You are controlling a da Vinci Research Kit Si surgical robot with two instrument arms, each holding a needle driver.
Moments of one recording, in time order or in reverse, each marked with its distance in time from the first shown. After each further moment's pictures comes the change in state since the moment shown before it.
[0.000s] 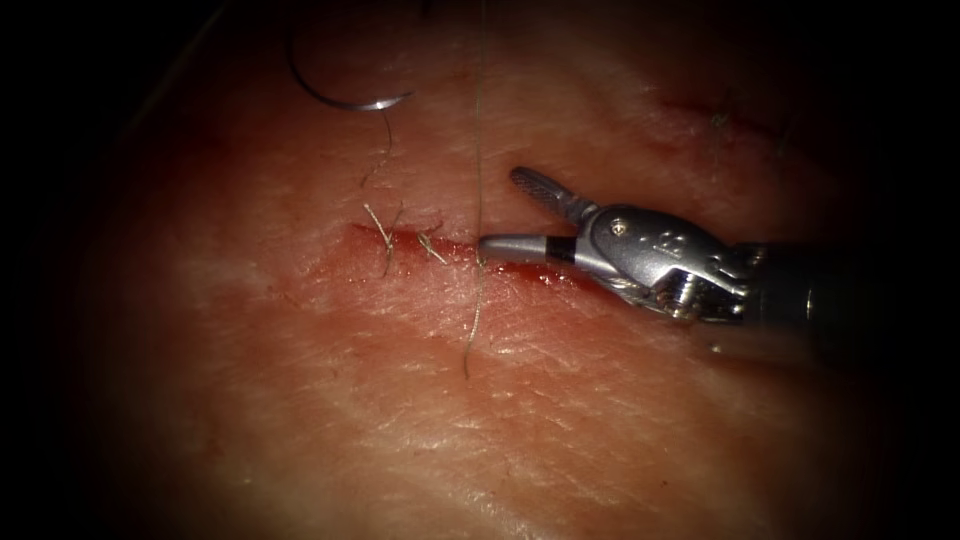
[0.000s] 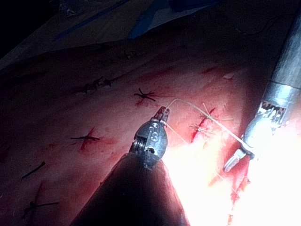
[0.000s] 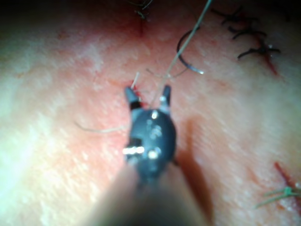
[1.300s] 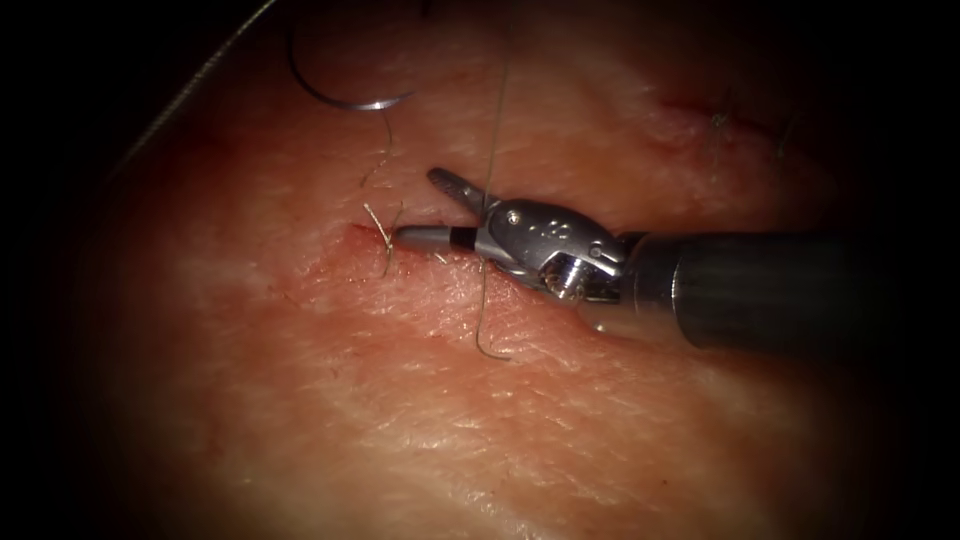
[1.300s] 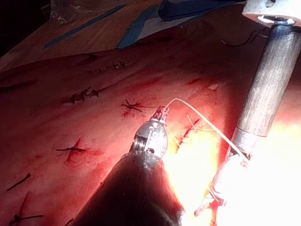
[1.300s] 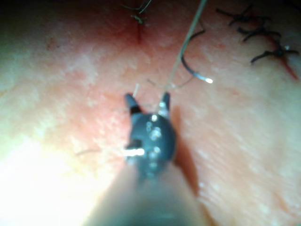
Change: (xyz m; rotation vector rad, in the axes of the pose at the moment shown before) right arm -0.004 0.000 0.008 0.003 -0.036 0.044; left arm 0.004 0.003 0.002 -0.008 0.032 0.032
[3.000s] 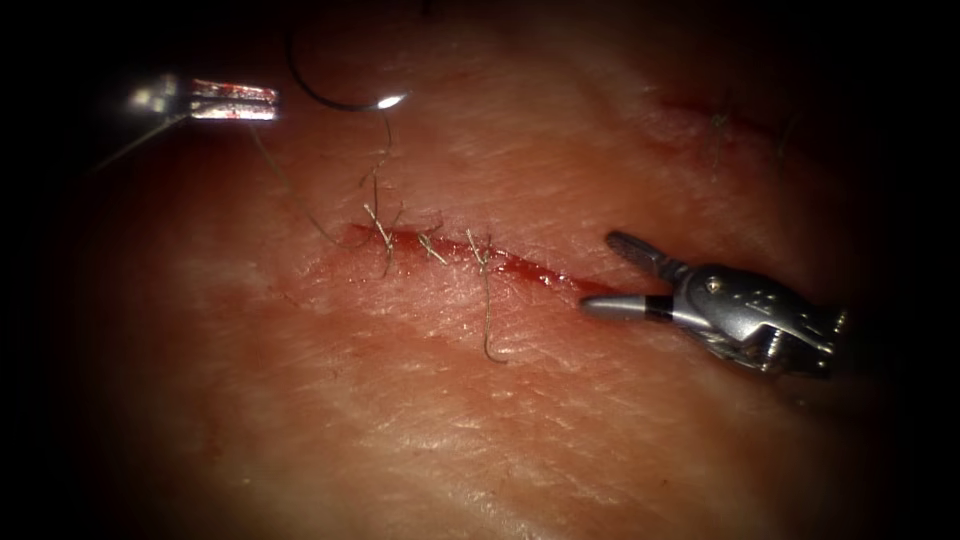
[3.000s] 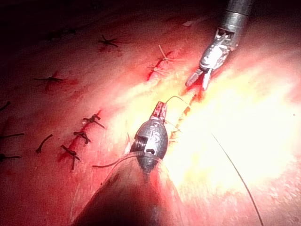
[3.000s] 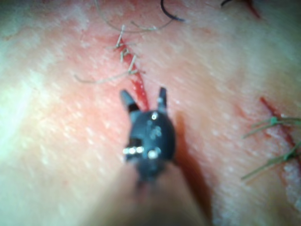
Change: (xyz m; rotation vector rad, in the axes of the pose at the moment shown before) right arm -0.002 0.000 -0.016 -0.099 0.147 -0.053; left arm -0.006 0.019 -0.015 -0.024 -0.036 -0.078
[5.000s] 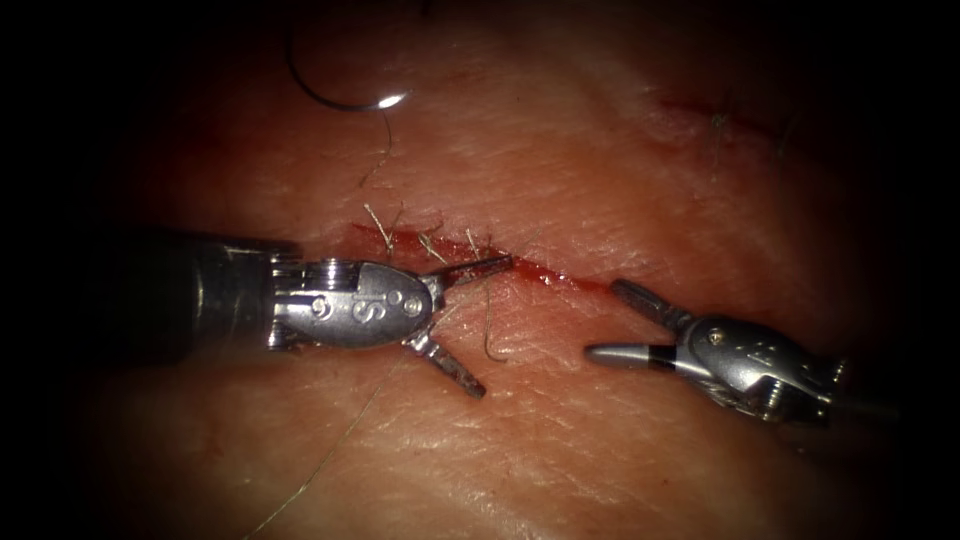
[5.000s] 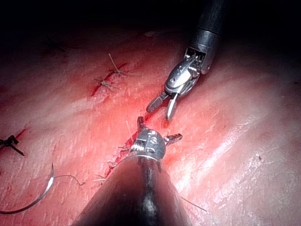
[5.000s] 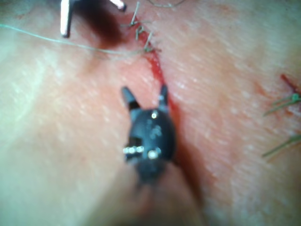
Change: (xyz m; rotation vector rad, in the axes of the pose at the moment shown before) right arm -0.002 -0.002 -0.002 0.053 -0.007 -0.027; left arm -0.005 0.007 0.023 -0.091 -0.187 -0.176
